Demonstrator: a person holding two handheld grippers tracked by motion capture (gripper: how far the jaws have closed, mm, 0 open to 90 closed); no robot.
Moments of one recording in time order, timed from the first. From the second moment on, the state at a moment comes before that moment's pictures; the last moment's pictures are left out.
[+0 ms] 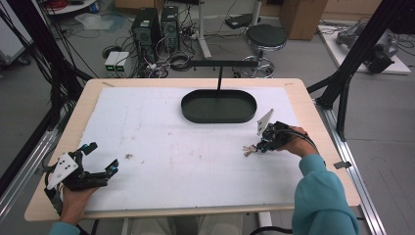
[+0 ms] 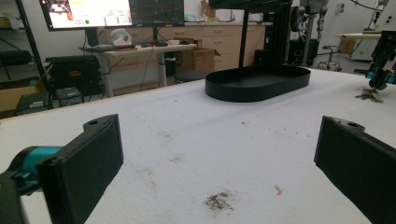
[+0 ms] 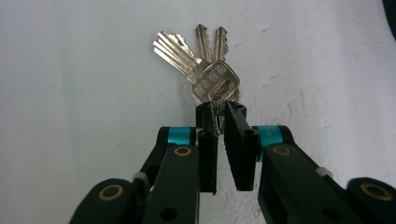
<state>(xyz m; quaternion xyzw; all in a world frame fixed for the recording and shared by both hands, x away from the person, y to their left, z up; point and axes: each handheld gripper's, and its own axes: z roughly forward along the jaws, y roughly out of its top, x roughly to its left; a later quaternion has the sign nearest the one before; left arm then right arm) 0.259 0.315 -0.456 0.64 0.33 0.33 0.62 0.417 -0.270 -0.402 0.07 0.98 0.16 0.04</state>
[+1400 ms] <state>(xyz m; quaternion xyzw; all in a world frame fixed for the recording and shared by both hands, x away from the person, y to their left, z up) 0.259 0.315 -0.456 0.63 0.33 0.33 0.62 0.416 -0.279 -0.384 0.17 0.95 0.26 0.05</state>
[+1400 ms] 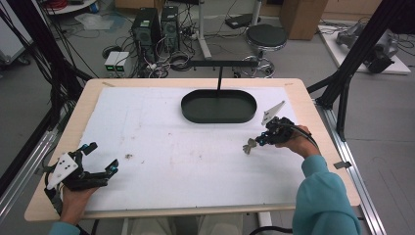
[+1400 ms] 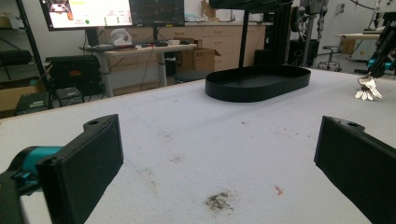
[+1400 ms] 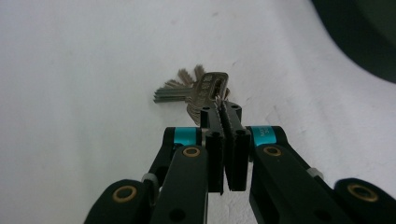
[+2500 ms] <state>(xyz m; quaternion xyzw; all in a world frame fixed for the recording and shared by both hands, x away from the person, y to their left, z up) 0.259 0.316 -0.456 0.63 0.34 0.32 0.62 0.455 -0.269 -0.282 0.27 0.85 0.43 0.11</state>
